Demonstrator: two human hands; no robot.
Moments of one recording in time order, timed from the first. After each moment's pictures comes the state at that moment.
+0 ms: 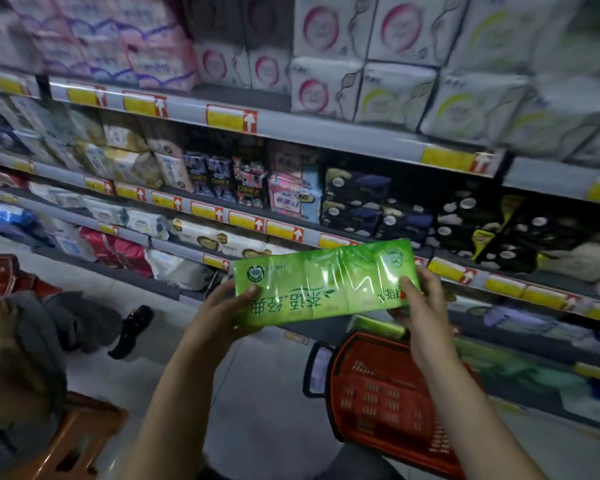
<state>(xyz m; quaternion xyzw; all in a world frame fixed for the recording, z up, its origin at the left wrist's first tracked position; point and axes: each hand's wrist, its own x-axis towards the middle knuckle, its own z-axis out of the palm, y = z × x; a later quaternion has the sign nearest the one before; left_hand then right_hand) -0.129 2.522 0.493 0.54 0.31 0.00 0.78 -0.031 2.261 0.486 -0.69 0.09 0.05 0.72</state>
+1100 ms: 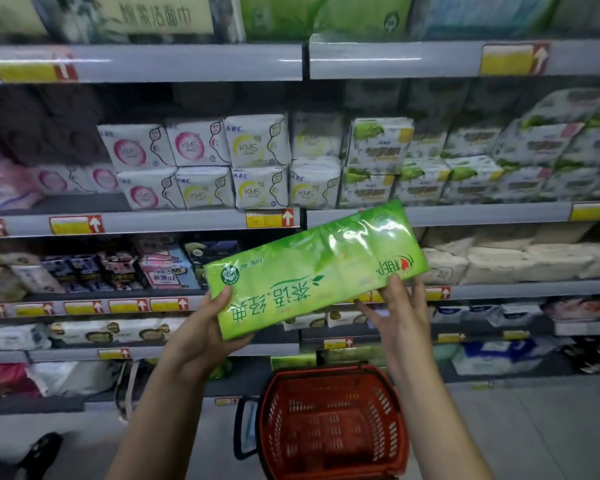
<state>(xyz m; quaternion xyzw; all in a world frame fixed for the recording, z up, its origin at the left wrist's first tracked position) -0.055 2.345 0.610 0.49 0.16 -0.13 0.85 -0.061 2.089 0.613 -0.48 0.07 -0.10 0.87</state>
